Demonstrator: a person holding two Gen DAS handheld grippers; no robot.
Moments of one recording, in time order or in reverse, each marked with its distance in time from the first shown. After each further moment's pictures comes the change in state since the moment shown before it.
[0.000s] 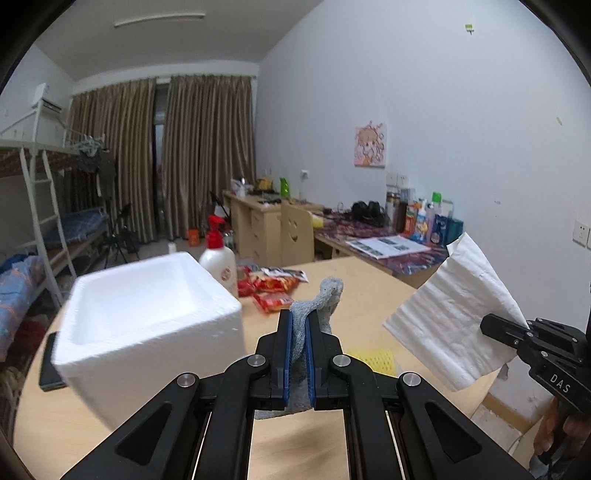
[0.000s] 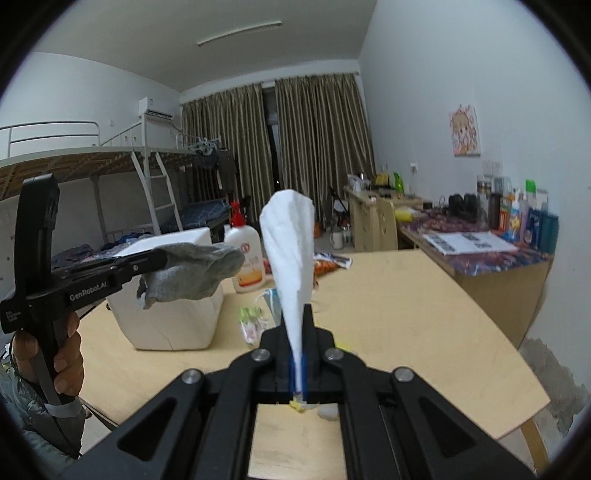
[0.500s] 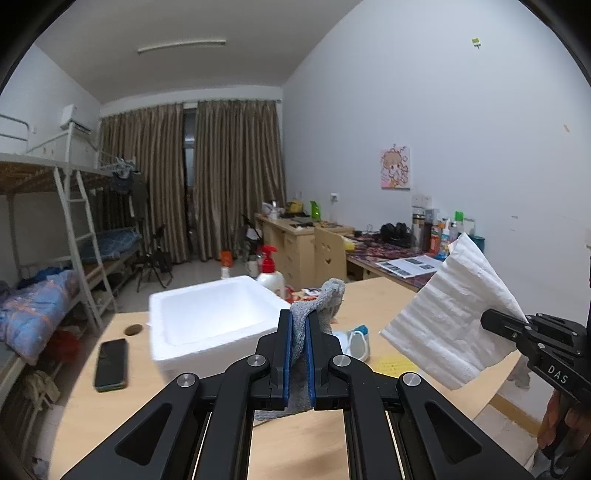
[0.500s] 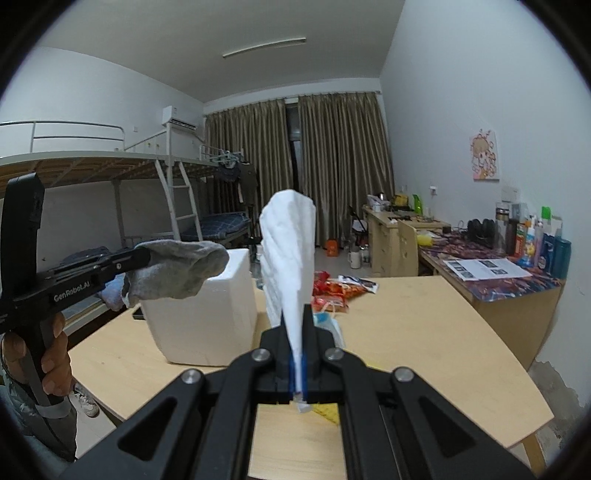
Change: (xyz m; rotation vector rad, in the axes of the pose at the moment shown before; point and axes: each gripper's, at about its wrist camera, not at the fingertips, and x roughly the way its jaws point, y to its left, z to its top) left arm -0.087 0.018 0.000 0.012 -0.089 0.136; right arm -0.015 0.032 0.012 -0.044 -0.068 0.072
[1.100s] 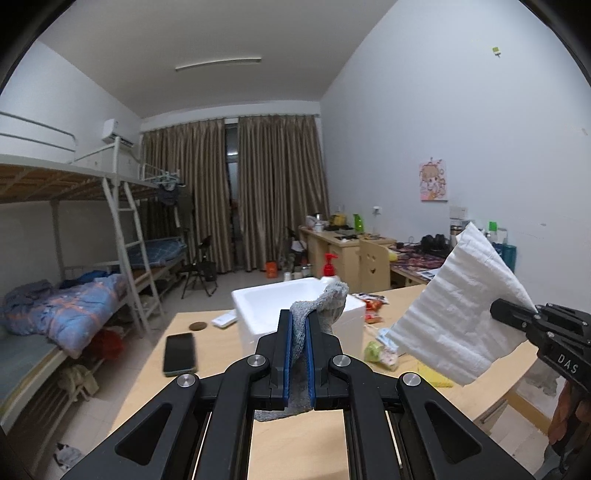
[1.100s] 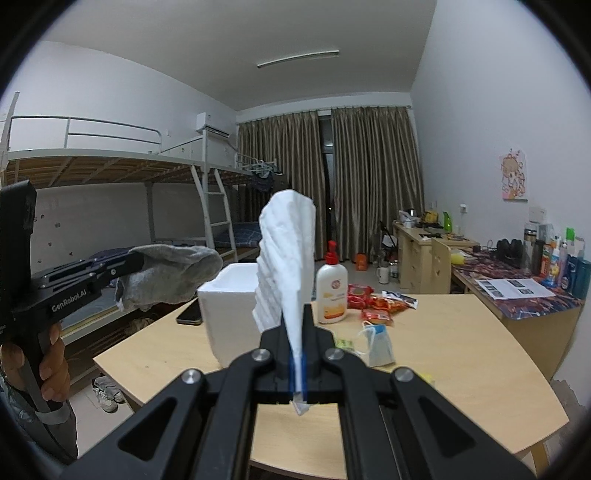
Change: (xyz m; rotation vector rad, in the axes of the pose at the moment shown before) left arm -0.088 0.034 -0.017 -0.014 -0.048 0.175; right arm -0.014 0.054 0.003 -0.055 -0.047 0.109
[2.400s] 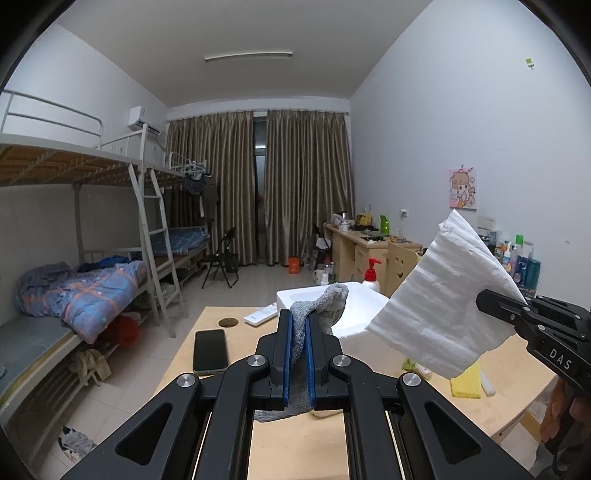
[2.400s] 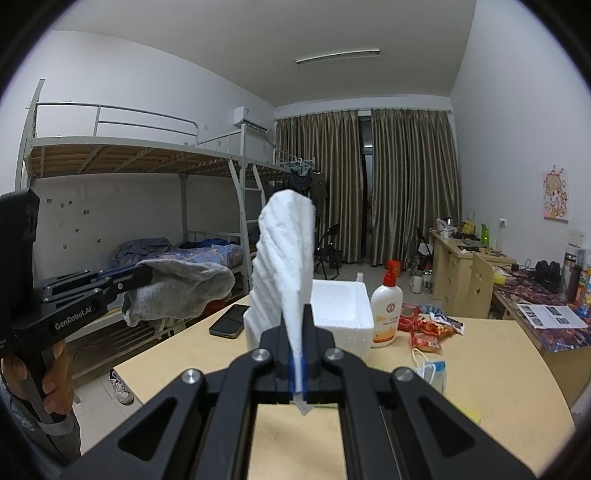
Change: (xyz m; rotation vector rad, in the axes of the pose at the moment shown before) left arm 0.018 0.036 0.016 -0.065 0.018 0.085; right arm 0.051 0.039 0.028 -0.069 0.004 0.135
